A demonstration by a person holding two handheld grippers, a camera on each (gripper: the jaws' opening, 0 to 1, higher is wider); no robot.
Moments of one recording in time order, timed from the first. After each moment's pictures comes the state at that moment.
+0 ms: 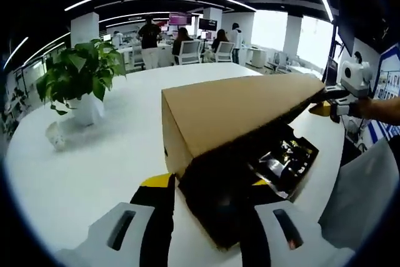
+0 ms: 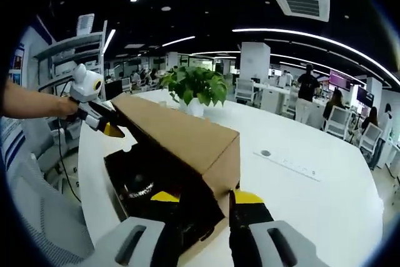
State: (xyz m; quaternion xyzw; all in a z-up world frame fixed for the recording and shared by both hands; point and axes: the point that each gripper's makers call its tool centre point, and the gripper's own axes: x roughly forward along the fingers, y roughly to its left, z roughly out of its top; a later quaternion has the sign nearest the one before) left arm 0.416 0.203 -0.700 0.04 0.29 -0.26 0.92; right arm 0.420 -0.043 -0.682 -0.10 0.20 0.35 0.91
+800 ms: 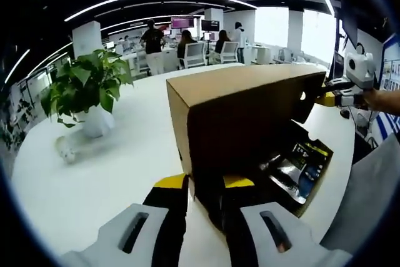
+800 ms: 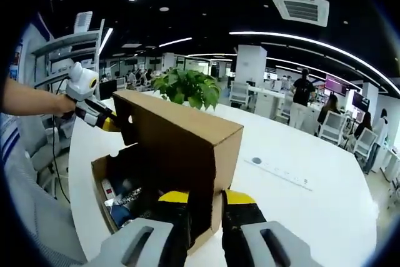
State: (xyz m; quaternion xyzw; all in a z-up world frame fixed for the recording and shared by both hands) left arm 0.444 0.213 -0.692 0.07 0.28 -0.24 0.93; right arm 0.448 -0.050 -0.674 -0.12 0.19 0.33 0.92
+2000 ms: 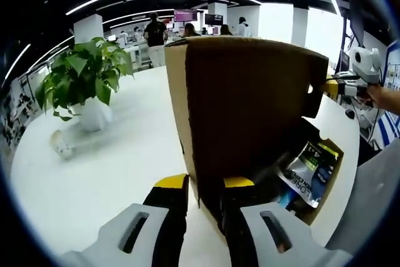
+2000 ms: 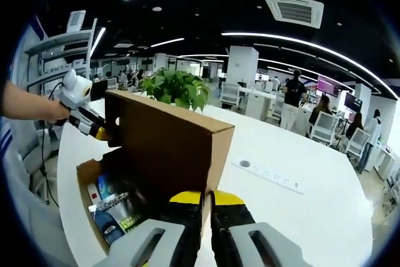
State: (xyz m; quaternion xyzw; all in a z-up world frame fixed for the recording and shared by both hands) left arm 0.468 0.215 -0.721 0.07 0.31 -0.23 0.92; right arm 0.477 -0.060 -0.672 -0.12 0.19 0.30 0.93
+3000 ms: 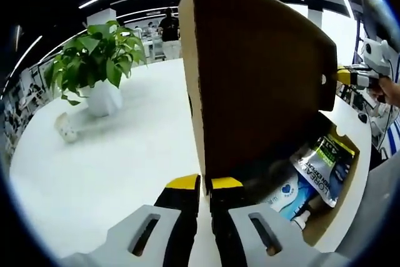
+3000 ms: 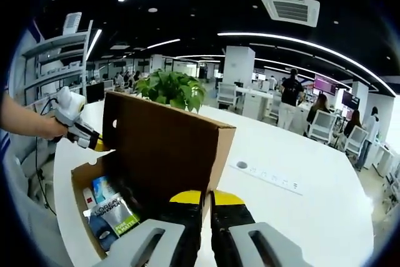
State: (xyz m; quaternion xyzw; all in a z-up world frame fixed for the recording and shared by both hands) left arm 0.469 0.226 -0.746 0.05 0.31 -0.18 0.93; right arm 0.488 -0.060 -0.672 -0.11 0.18 0.29 0.93
